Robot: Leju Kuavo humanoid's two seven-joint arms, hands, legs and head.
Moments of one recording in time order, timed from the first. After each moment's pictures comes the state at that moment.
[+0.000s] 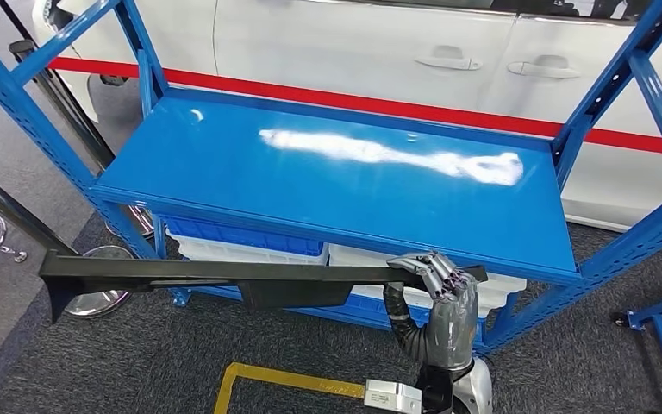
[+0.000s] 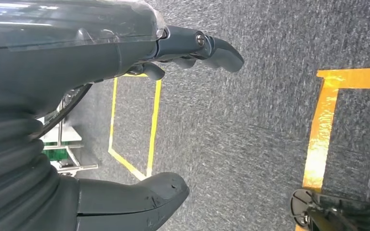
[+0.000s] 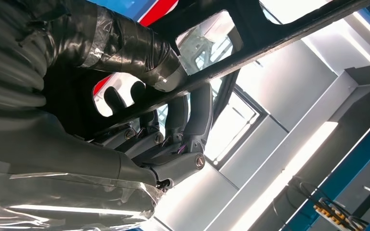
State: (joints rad) left arm -0.09 -0.16 1.15 -0.20 -1.26 0.16 -0.08; right arm 0.06 -0.01 0.42 -1.85 0.82 -0.70 -0.55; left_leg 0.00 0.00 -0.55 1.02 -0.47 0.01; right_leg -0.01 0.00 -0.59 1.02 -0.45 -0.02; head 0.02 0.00
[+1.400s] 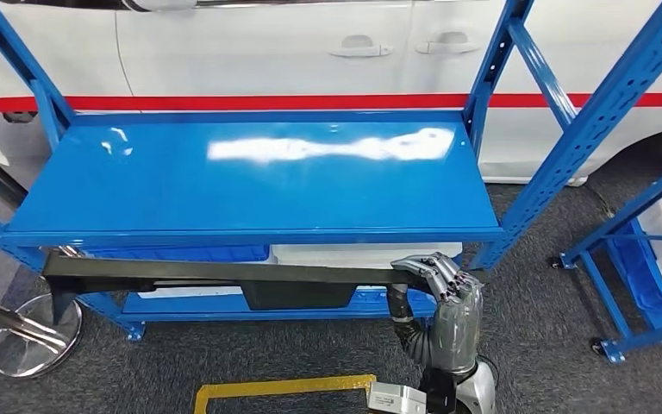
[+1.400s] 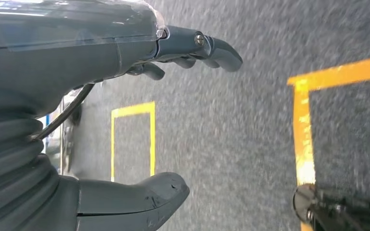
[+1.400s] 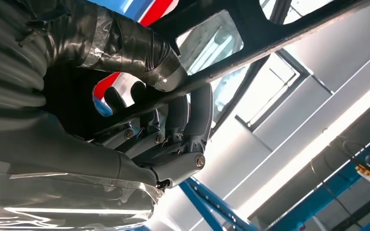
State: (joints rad) left arm -0.09 -0.16 1.15 -0.20 -1.26 0.16 -0.08; right arm 0.06 -0.02 0.41 -1.86 0.81 -0.70 -0.56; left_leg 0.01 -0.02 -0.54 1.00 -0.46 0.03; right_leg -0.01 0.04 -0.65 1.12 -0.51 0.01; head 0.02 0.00
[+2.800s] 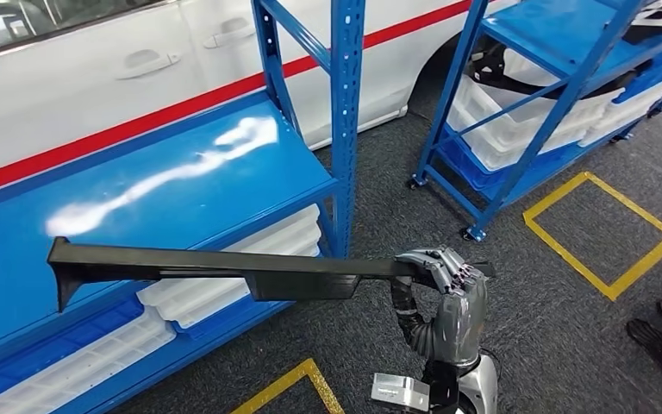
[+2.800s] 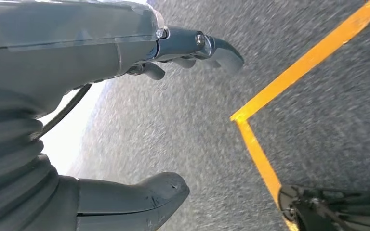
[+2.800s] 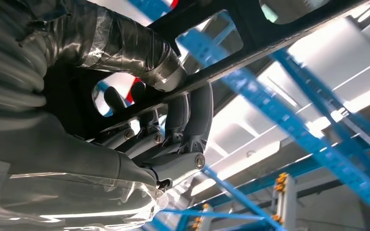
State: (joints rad) left arm -0.09 -0.16 1.16 -0.20 -1.24 0.17 -0.09; right arm 0.05 -0.02 0.41 -1.86 0.81 -0.70 -0.55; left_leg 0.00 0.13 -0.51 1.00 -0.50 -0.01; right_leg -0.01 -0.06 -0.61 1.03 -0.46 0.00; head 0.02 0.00
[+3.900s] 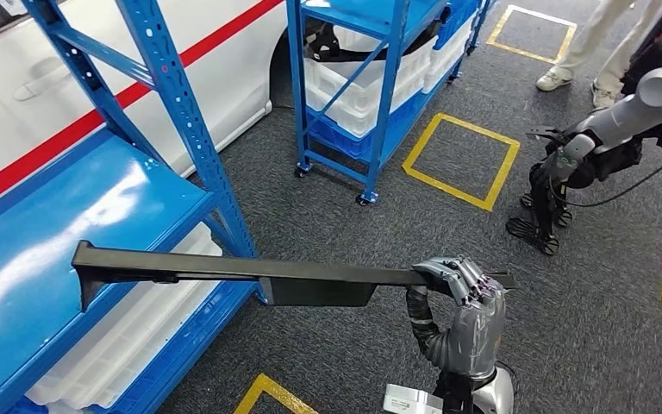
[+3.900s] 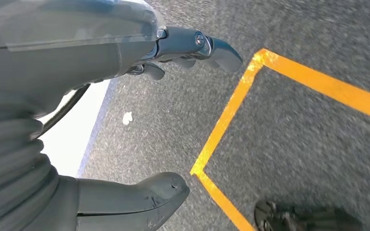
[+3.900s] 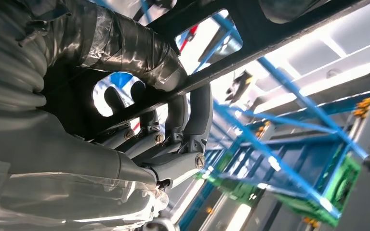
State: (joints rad) left arm -0.09 -0.16 1.16 -0.20 -1.23 0.23 -0.18; right arm 0.12 -0.01 0.35 -1.92 0.83 -0.70 -0.58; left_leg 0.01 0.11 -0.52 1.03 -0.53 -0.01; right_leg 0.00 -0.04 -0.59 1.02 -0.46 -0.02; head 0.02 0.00
